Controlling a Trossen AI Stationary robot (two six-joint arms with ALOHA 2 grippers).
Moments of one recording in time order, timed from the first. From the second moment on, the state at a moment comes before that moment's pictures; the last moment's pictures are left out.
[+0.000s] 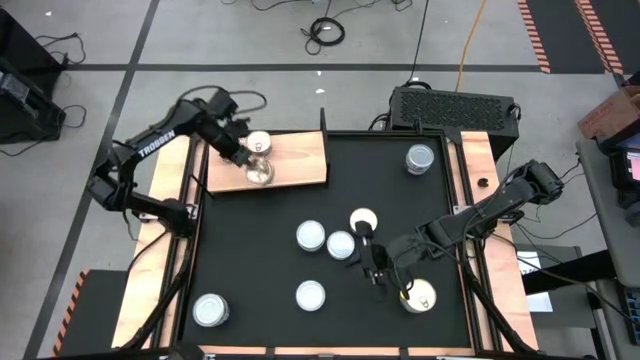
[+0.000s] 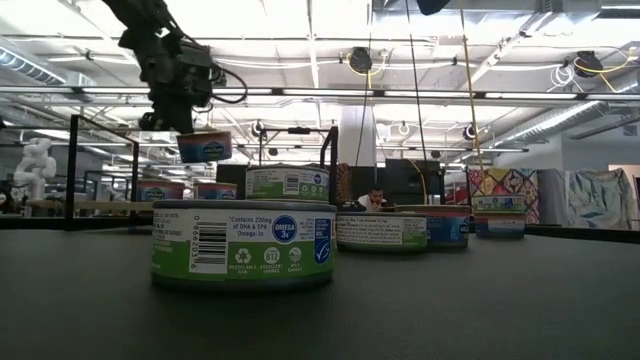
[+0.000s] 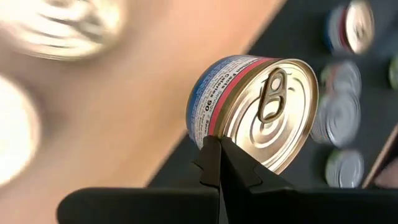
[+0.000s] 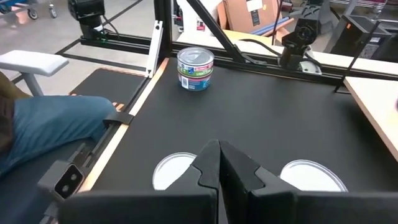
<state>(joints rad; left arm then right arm) 0.98 1.35 1.15 -1.13 0.52 0.04 0.44 1.42 0.99 0.03 0.23 0.09</state>
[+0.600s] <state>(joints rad) 1.20 1.46 1.18 -0.93 0.47 -0.20 0.34 1.42 0.99 0.02 0.12 0.06</state>
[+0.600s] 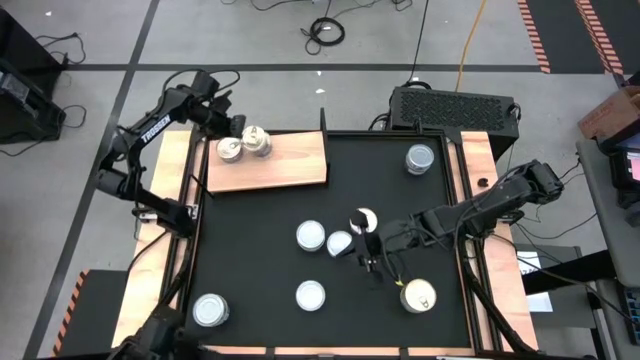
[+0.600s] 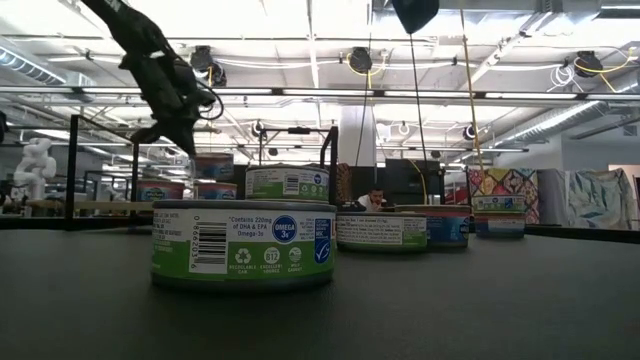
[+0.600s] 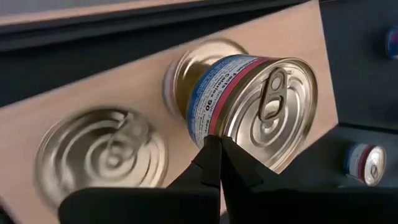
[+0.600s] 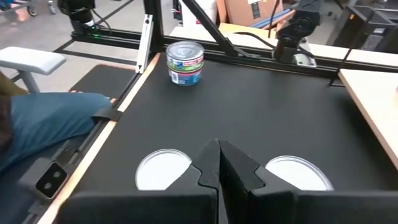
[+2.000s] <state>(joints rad) 1.25 1.55 1.21 -0.92 0.51 -0.19 0.25 1.42 0.99 0.00 -0.01 0.01</state>
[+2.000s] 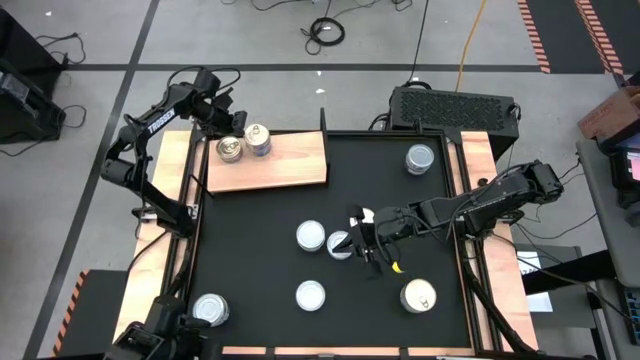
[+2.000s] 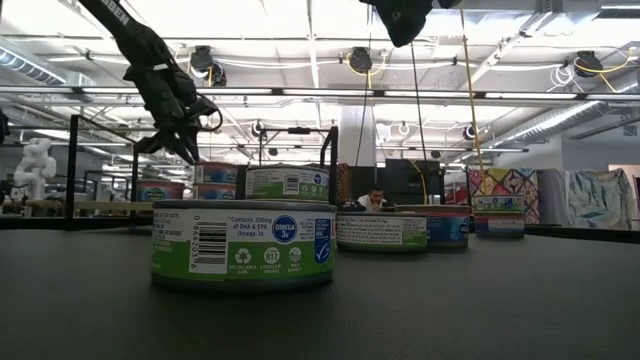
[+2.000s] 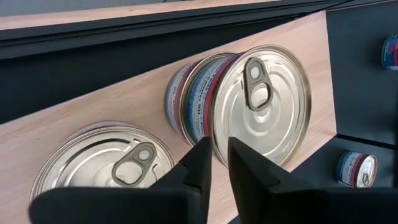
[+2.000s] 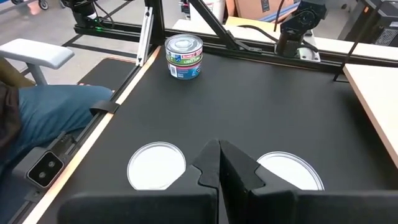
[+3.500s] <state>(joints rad) 0.42 0.90 1.09 -1.38 0.42 -0.31 0.25 1.42 0.99 0.00 -0.01 0.04</state>
